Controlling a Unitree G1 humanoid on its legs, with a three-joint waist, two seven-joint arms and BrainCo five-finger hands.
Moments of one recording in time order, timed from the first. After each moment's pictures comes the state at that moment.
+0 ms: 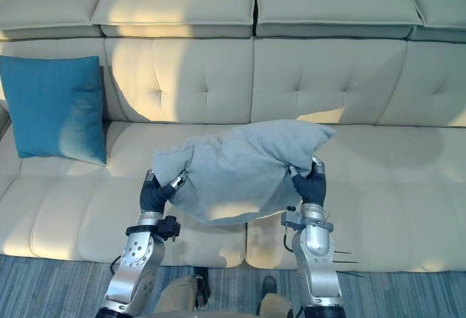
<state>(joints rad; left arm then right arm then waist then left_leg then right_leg) 0.12 0.08 -0.19 -0.08 -0.22 -0.22 0.23 -0.01 -0.03 0.04 -0.03 0.12 -0.18 -0.20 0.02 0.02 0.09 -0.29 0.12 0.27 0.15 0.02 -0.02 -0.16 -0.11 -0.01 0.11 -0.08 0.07</state>
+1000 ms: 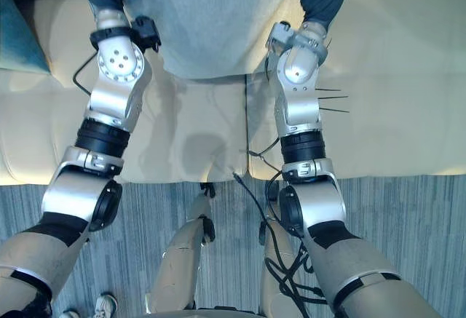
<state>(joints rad) -1.22 0.32 -0.11 0.55 -0.10 -0.21 0.57 -1.15 -0.11 -0.19 0.49 0.09 -0.19 -0.56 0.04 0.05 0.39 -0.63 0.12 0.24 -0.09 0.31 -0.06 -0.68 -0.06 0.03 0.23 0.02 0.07</state>
